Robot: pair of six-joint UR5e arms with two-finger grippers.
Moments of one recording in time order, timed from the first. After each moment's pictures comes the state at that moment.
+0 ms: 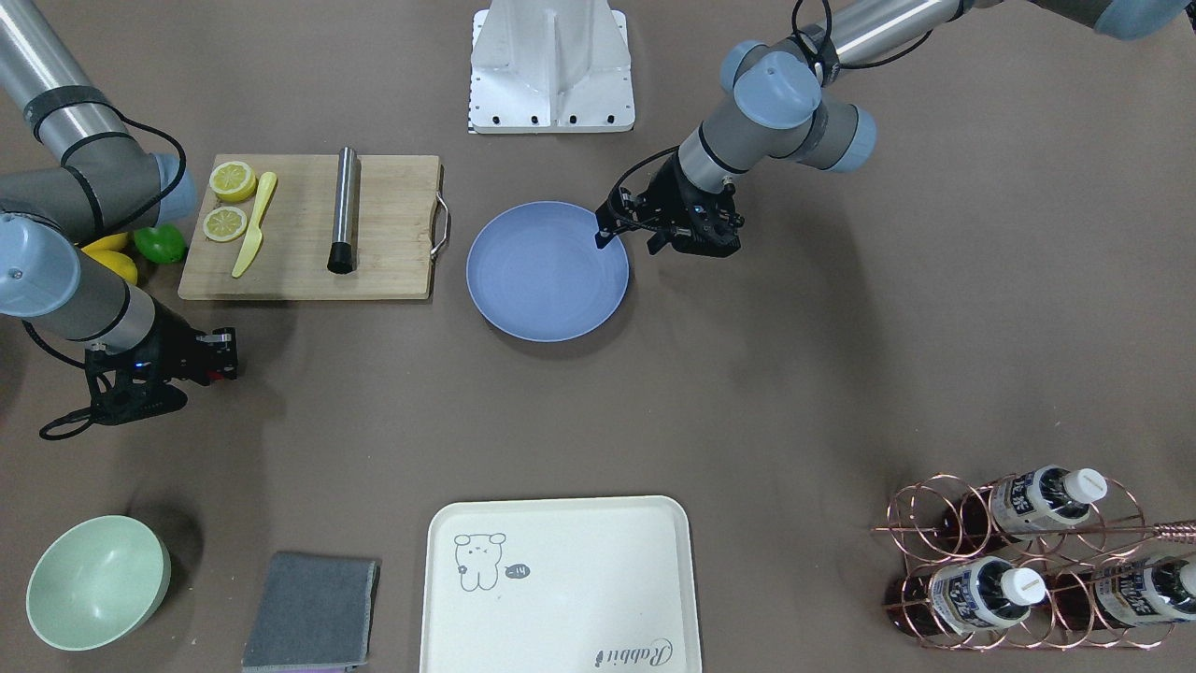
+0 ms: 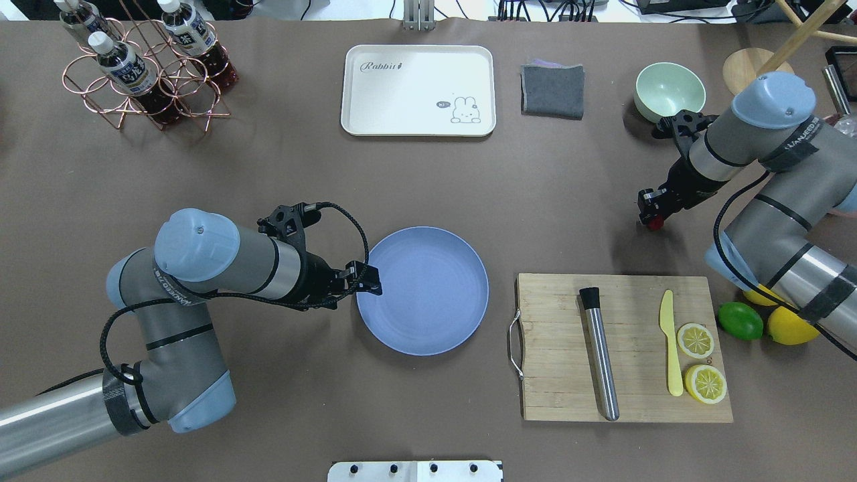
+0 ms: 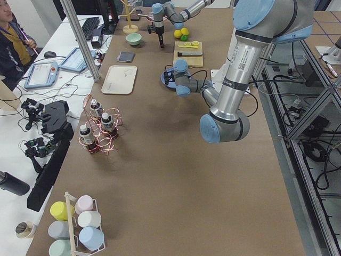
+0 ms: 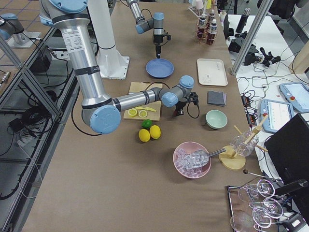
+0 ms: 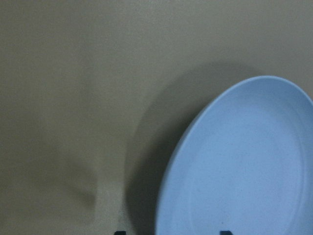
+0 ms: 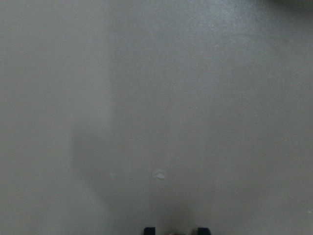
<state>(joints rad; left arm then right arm) -0.48 -2.01 -1.64 -2.32 -1.98 -1.58 0.91 -1.28 1.49 -1.22 2.25 0.64</state>
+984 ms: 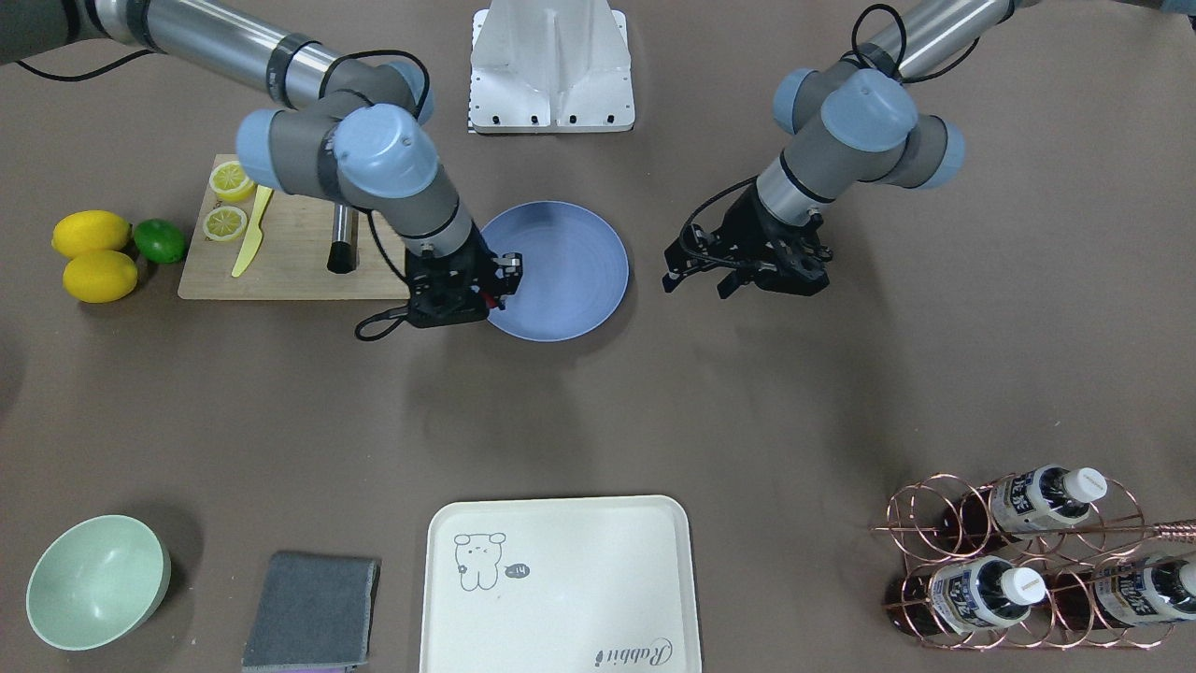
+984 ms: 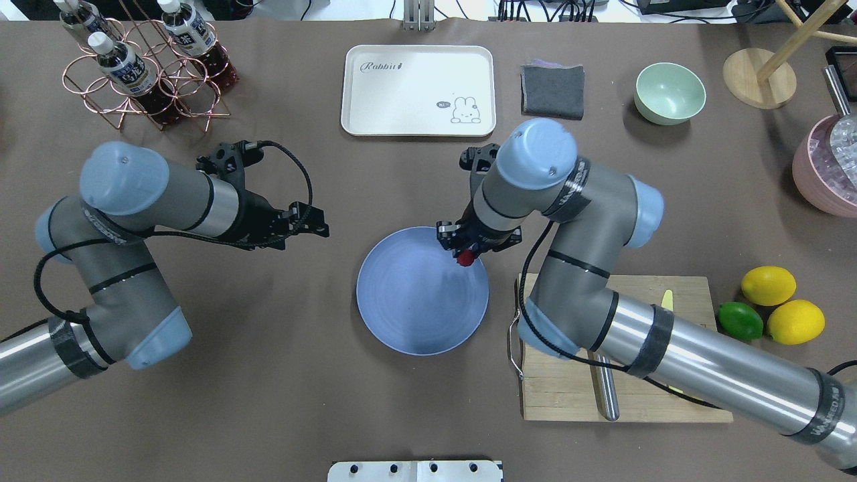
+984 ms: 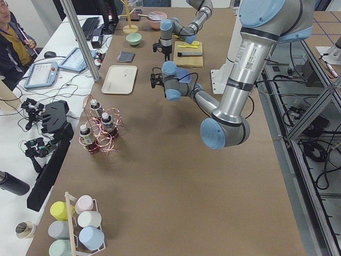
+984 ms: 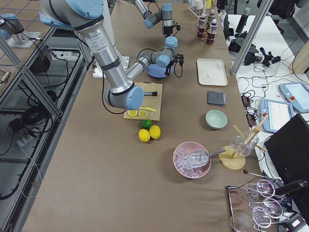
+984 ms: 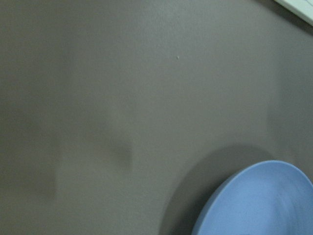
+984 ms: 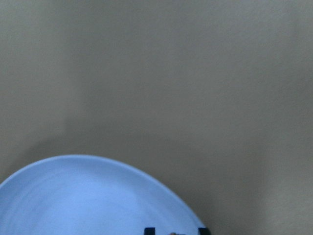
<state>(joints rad) -0.68 -1.94 -1.65 -2.31 -2.06 -1.40 0.54 -0.92 1.54 -1.32 2.00 1.22</state>
